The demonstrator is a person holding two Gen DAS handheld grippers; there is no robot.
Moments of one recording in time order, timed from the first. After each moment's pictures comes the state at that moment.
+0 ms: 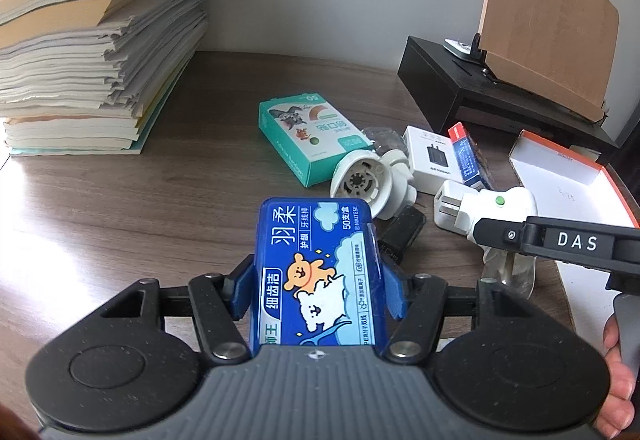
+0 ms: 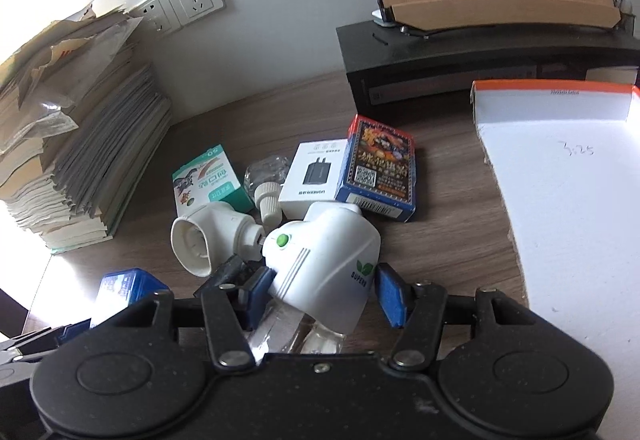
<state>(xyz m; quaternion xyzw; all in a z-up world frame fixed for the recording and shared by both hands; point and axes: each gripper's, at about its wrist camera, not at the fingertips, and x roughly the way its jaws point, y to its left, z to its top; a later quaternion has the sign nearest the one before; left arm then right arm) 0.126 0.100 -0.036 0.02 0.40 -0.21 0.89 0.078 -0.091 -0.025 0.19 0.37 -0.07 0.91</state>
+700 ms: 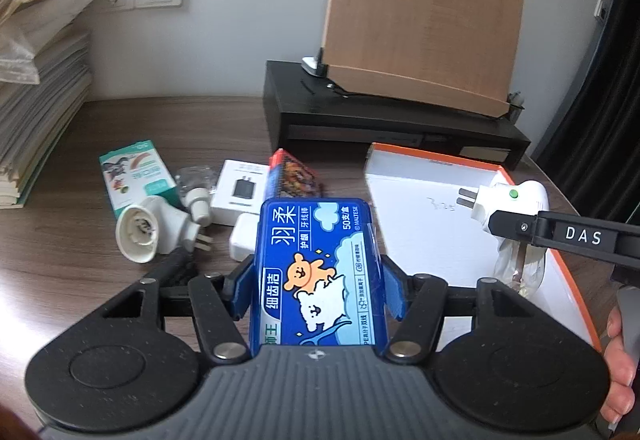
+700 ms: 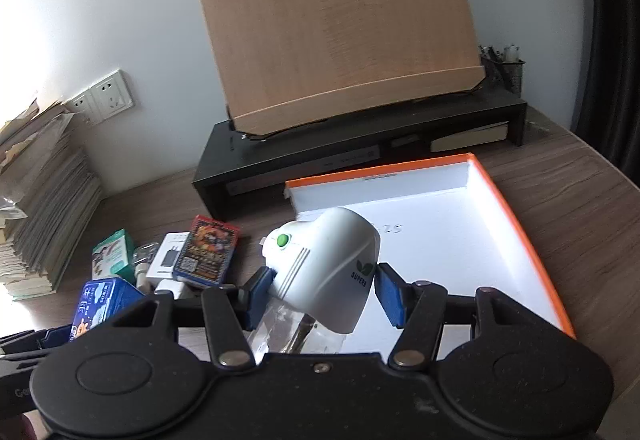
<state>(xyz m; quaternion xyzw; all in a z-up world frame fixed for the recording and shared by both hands) 0.066 -0.032 0.001 0.03 0.37 -0.29 0.88 -0.014 -0.231 0.036 0.17 0.31 -0.17 0.92</state>
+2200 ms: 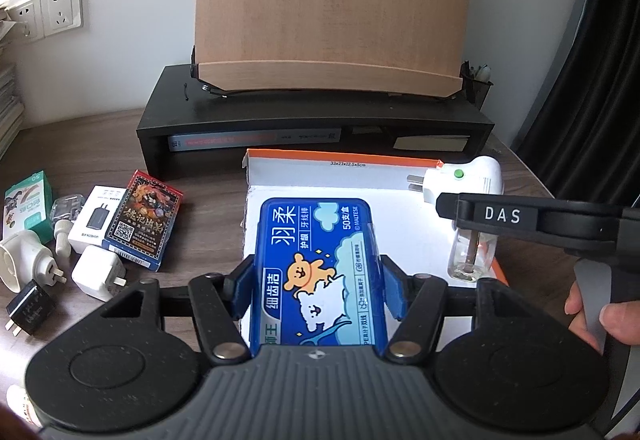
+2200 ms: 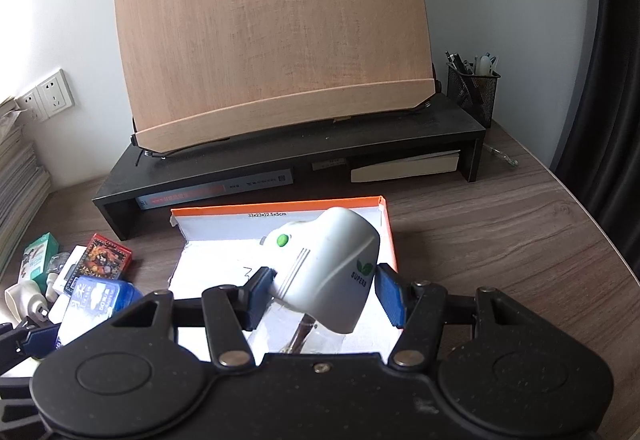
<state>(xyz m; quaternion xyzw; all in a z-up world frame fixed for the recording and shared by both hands) 0.047 -0.175 -0.006 0.06 0.37 -0.29 0.88 0.014 -0.355 0.019 0.13 0.34 -0.16 0.92</state>
